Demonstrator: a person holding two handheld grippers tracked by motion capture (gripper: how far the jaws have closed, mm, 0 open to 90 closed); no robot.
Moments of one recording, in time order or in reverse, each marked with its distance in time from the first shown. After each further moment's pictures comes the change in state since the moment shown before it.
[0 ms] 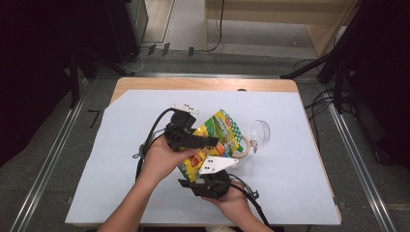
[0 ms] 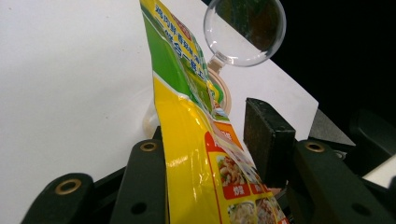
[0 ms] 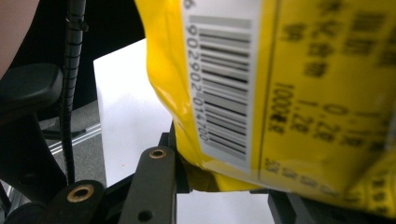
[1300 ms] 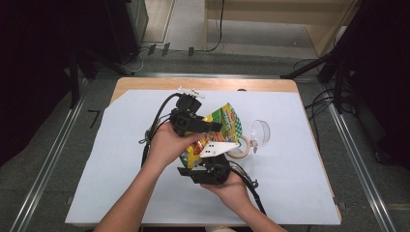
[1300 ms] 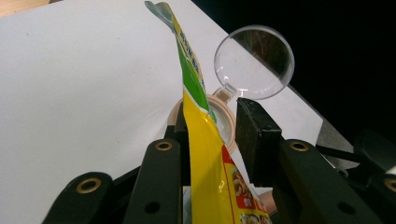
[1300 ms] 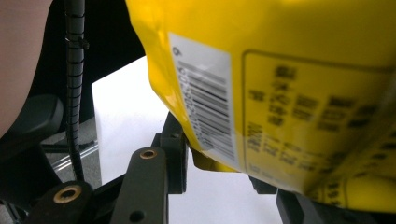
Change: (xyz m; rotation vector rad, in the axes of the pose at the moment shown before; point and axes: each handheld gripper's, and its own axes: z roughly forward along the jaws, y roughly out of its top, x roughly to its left) left arm 0.009 0.035 0.002 0.006 -0.006 -0.027; right arm -0.019 0.027 -0.001 -0.001 0.012 0.080
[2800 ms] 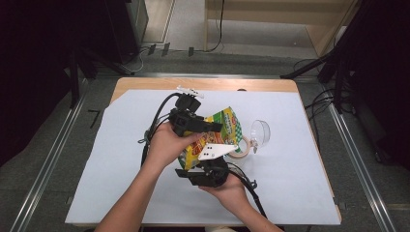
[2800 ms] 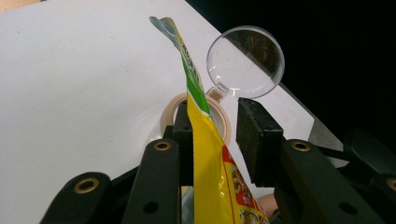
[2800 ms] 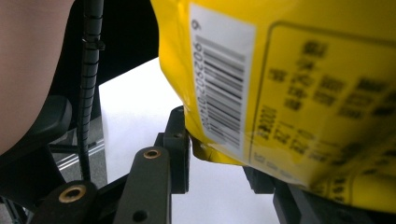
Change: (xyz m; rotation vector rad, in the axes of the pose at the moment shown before) left arm -0.007 -0.003 -0.003 -0.011 -0.003 0.013; right arm 0.008 -0.001 0.001 -0.020 0.019 -0.028
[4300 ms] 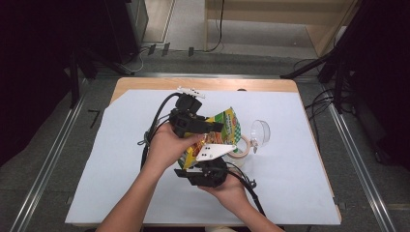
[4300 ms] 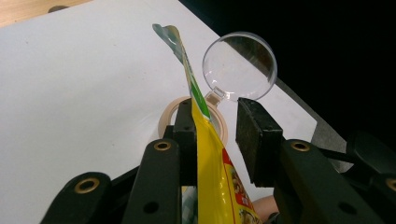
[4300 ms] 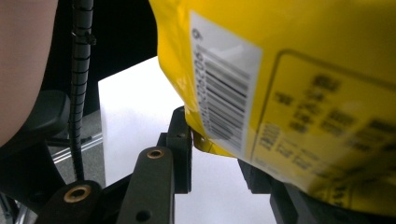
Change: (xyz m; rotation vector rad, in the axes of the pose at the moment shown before) left arm -0.009 0.001 -0.005 -0.016 0.025 0.014; right arm 0.004 0.004 0.001 0.010 -0.001 -0.040
